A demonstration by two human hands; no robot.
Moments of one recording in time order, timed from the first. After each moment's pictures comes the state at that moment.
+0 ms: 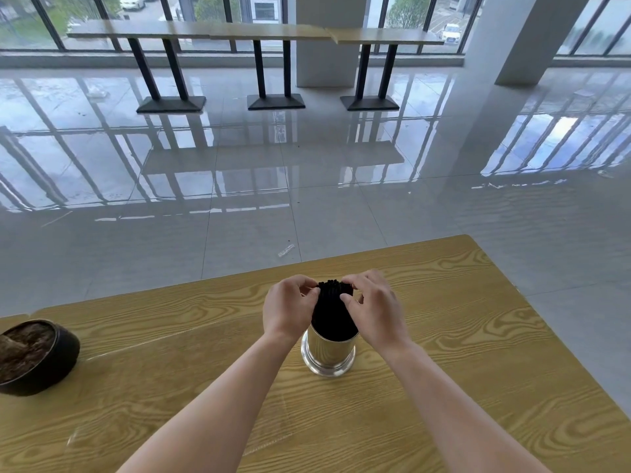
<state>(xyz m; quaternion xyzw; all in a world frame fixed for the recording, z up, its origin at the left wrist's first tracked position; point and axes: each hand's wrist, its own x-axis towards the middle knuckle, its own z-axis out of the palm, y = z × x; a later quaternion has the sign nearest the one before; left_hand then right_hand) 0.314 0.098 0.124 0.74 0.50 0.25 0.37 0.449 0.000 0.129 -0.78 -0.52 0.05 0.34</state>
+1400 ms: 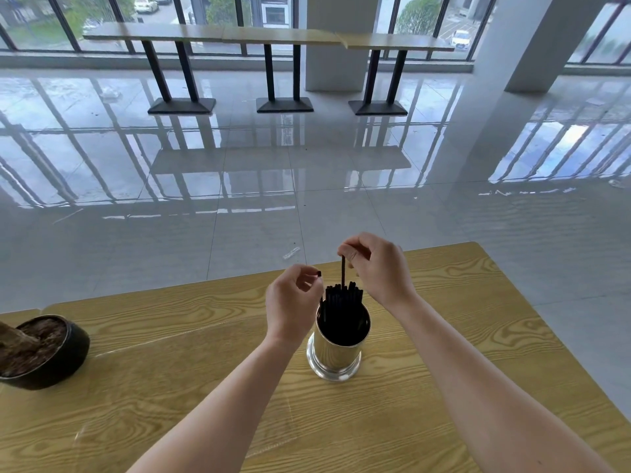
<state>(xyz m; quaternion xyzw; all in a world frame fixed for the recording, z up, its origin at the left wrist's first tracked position) 0.307 0.092 0.147 0.68 0.48 0.39 0.40 0.465 0.048 0.189 -0.73 -0.53 0.08 0.42</state>
